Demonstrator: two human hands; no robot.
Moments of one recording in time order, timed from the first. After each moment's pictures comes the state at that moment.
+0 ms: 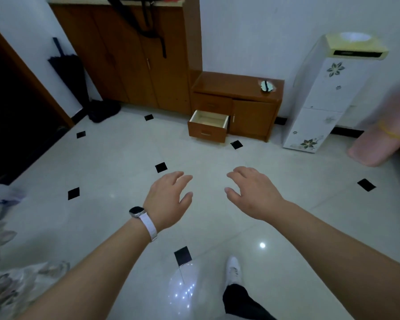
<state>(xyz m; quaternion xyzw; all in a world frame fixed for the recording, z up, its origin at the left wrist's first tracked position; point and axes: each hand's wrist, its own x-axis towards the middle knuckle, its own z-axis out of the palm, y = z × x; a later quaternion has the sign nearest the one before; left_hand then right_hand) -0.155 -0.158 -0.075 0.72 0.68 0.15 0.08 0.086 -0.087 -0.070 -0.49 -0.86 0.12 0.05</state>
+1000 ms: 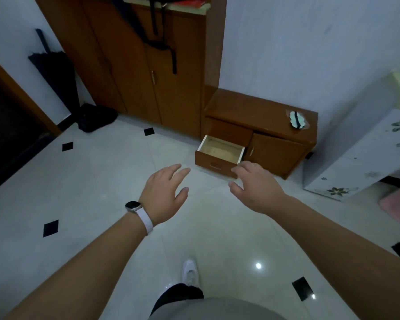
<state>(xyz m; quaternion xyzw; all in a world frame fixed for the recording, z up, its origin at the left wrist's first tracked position) -0.339 0.261 -0.083 0.71 0.68 0.17 0.07 -0.089 0.355 -0.076 -0.49 -0.87 0.10 0.03</state>
